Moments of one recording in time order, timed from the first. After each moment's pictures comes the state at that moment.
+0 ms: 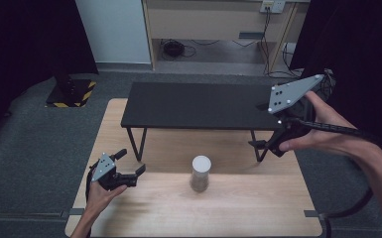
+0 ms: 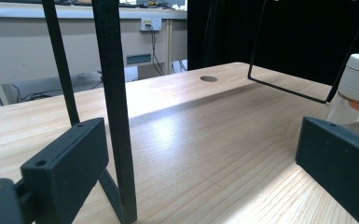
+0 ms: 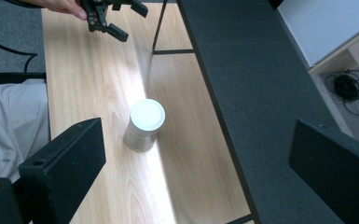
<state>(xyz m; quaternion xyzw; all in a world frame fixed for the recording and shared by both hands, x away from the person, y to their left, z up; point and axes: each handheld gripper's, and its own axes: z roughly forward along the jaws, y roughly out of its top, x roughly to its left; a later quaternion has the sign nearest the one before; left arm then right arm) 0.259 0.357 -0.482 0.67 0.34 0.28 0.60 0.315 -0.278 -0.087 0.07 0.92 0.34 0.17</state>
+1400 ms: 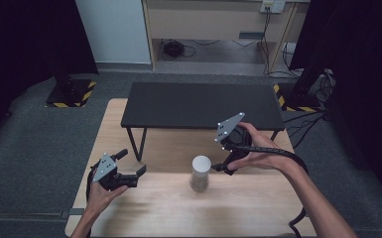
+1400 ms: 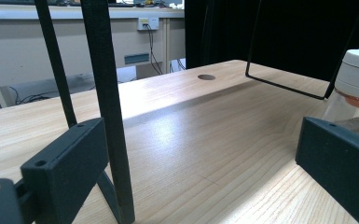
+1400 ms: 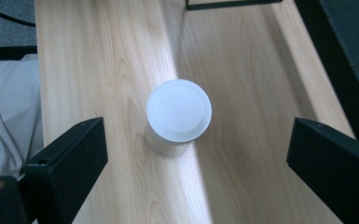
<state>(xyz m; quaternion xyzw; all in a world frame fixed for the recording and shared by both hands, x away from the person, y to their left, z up) 0.259 0.355 -0.481 0.68 0.33 0.28 0.60 0.373 -0.197 -0.206 0.08 0.95 0.29 0.09</state>
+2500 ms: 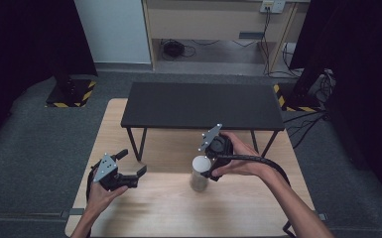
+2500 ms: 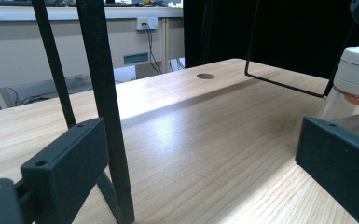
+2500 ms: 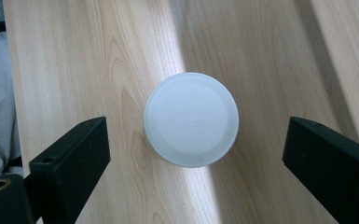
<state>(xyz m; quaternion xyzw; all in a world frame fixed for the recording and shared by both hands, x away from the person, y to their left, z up) 0.259 0.355 -0.480 0.68 0.33 0.28 0.59 0.380 -0.149 -0.242 0.08 0.96 0.24 0.09</state>
